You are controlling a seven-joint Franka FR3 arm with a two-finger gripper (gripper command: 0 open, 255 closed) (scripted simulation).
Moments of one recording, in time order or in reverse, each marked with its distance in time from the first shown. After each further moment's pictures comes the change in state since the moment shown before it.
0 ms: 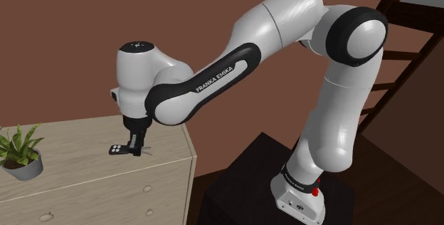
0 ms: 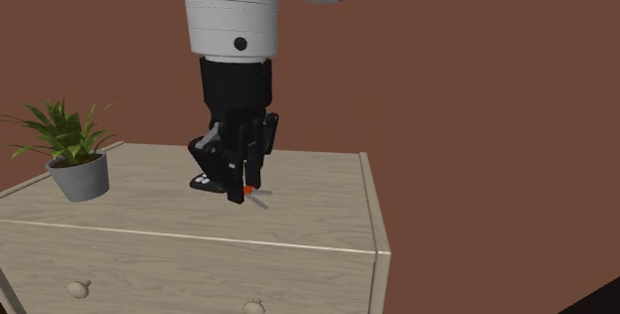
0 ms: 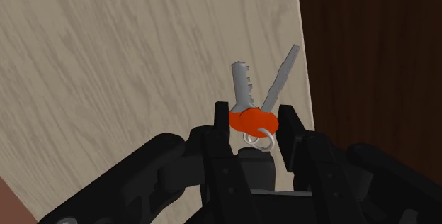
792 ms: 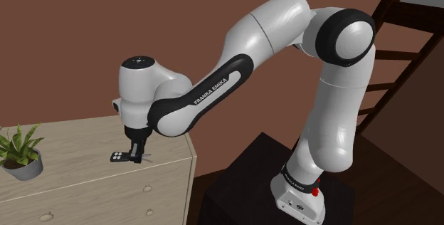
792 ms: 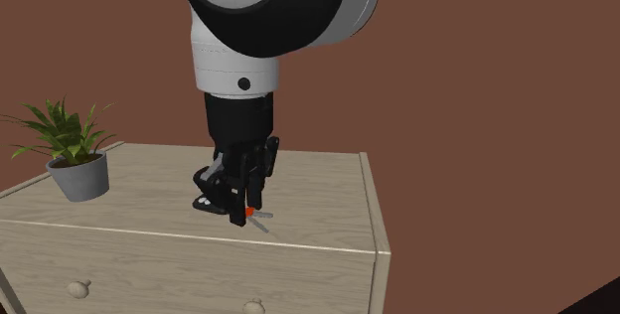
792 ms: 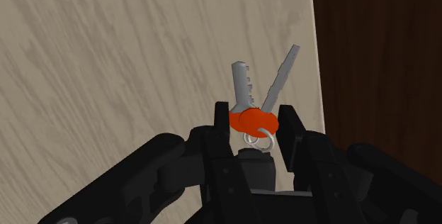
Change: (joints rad) arm 0.010 0.057 -0.012 -0.028 -0.040 0.082 0.026
